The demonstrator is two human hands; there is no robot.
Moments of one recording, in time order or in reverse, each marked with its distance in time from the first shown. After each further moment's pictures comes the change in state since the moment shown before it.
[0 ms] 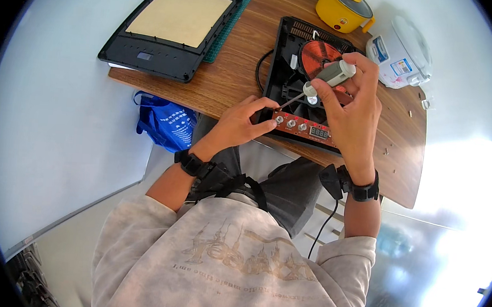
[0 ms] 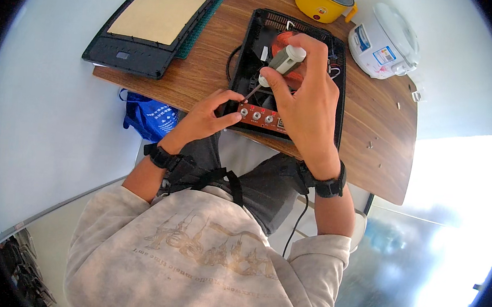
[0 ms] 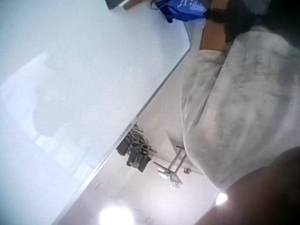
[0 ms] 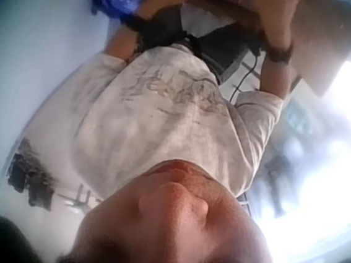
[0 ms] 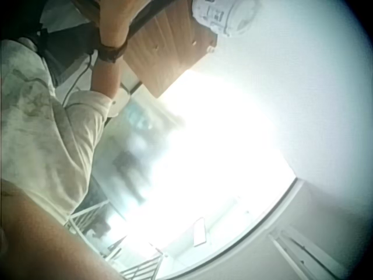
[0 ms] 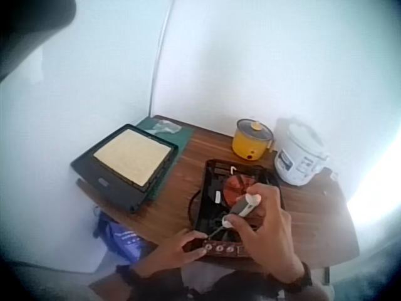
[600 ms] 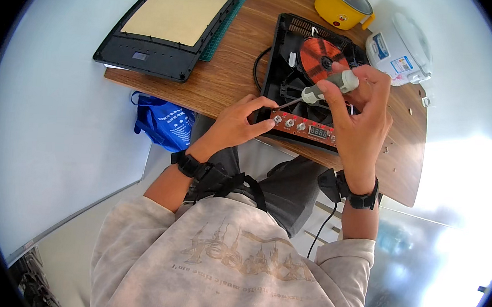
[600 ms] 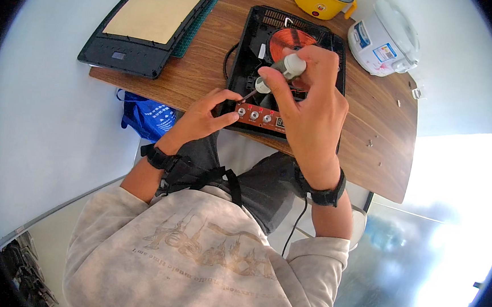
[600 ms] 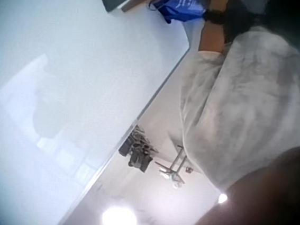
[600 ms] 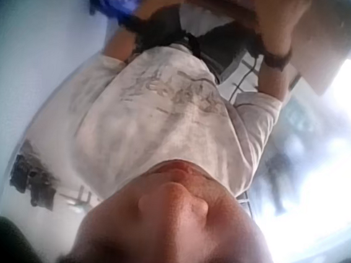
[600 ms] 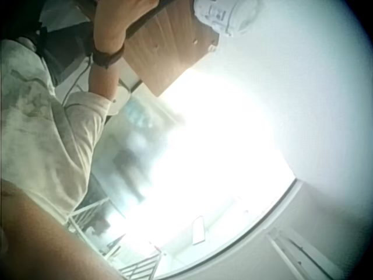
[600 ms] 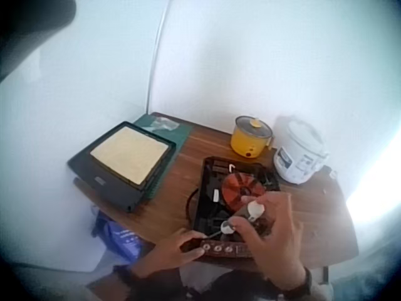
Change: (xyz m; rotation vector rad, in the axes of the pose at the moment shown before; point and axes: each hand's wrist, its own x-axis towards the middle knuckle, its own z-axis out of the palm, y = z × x) left_hand 0.000 0.000 0.000 -0.007 0.002 0.010; right_hand -0.010 -0.006 -0.001 -0.031 0.149 -0.023
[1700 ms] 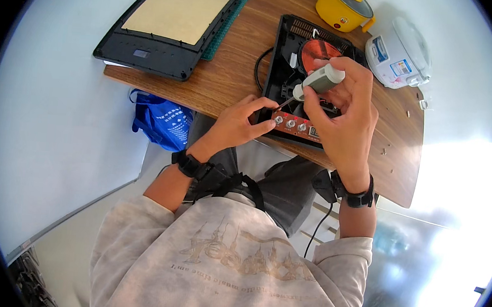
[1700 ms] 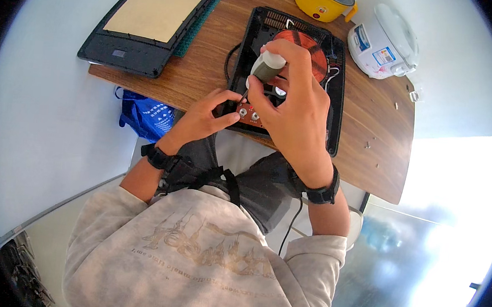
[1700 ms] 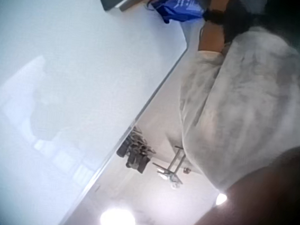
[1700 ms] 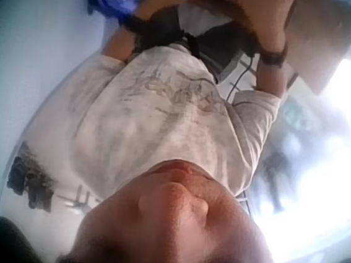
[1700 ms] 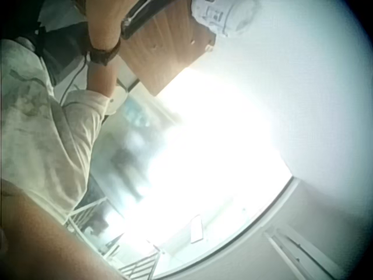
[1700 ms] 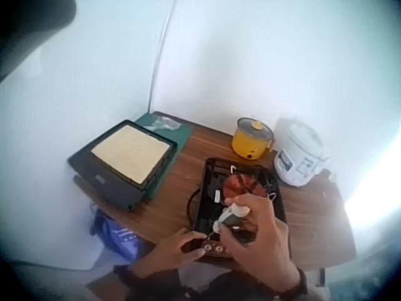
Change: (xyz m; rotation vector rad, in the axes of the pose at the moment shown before) left_hand -0.002 0.005 -0.002 -0.017 -0.005 -0.023; right_hand 0.002 -0.008 0.014 0.133 -0.157 -0.060
